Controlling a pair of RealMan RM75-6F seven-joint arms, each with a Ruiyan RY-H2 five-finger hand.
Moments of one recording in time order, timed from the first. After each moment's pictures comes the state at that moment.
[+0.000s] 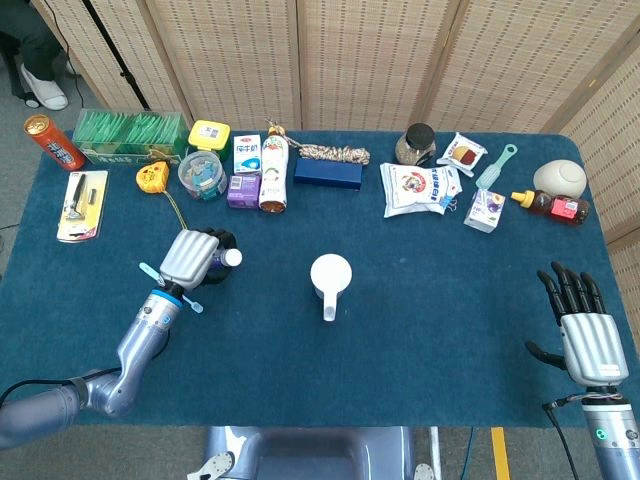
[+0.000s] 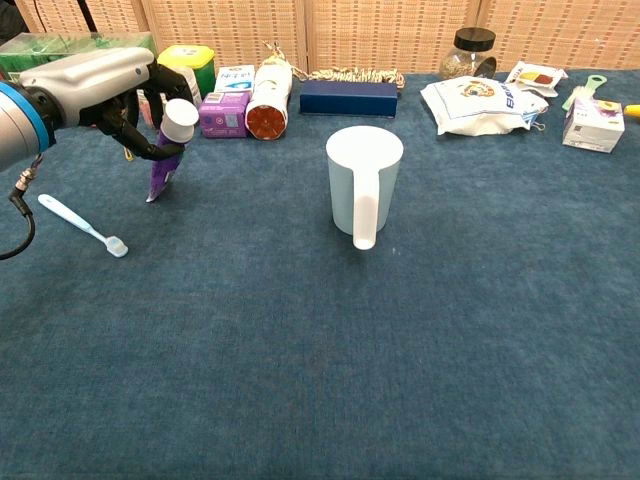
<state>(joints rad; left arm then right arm) -0.72 -1.53 -0.21 -1.38 1.22 1.04 0.21 0.14 -1.15 0.09 -1.58 -1.51 1.48 -0.04</state>
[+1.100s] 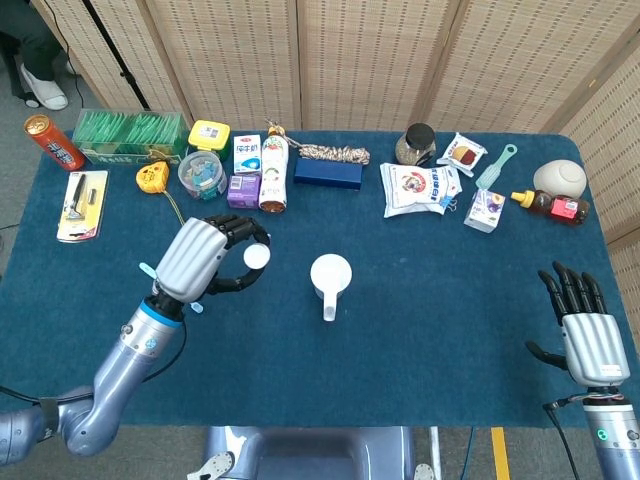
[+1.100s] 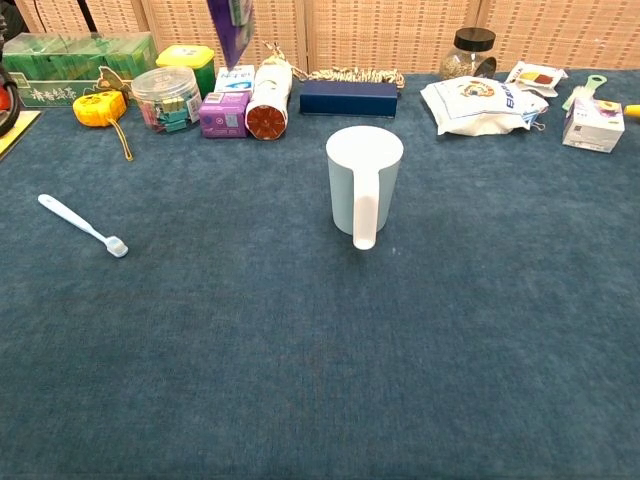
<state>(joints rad) -0.72 -1.30 -0.34 -1.95 1.34 1.20 0.17 0.13 -1.15 0.09 -1.59 -1.52 1.49 -0.04</state>
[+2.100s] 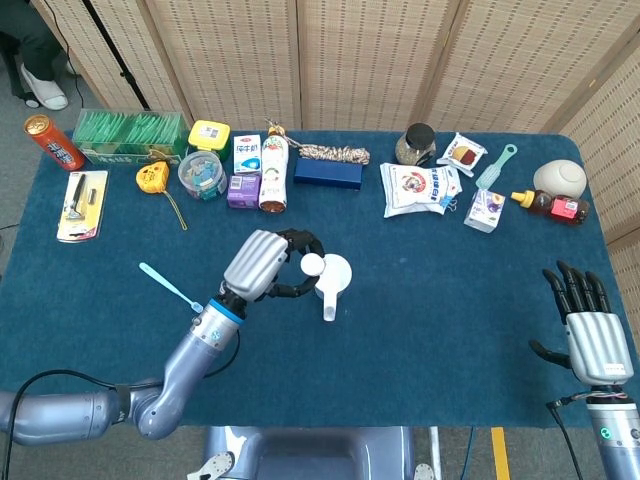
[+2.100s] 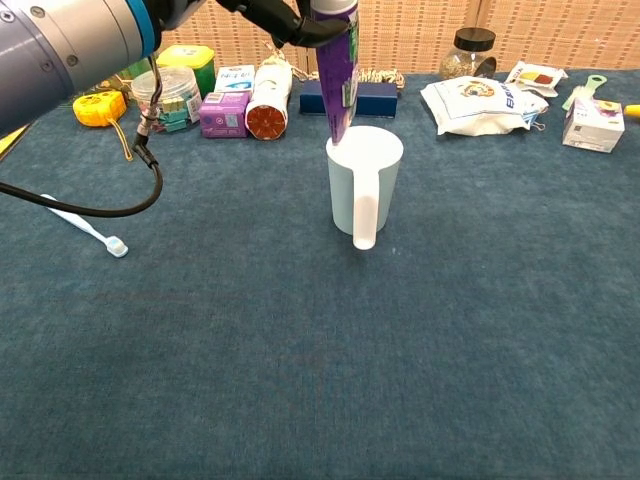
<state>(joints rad) -0.85 -1.58 -0.36 -1.73 1.18 1.11 0.10 0.14 -1.14 0.10 -1.58 -1.50 1.48 -0.02</state>
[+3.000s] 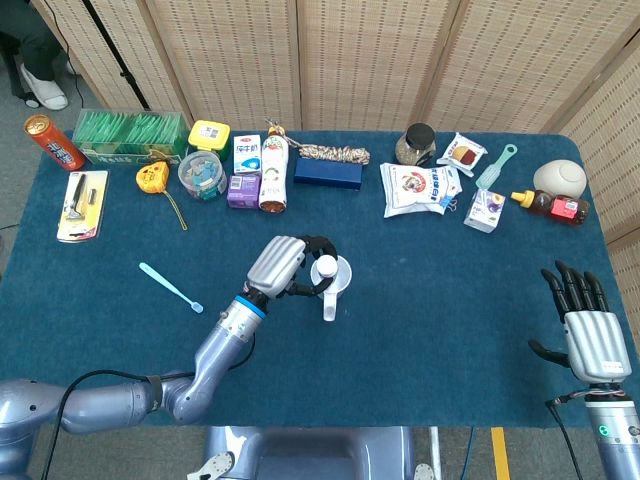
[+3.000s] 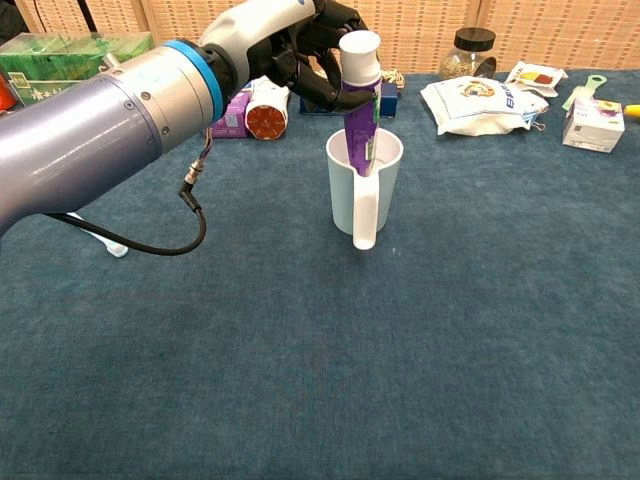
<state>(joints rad) -0.91 -1.75 -0.35 -1.48 1.15 1.04 0.00 0.14 -1.15 0.10 -1.56 -1.49 1.46 -0.02</state>
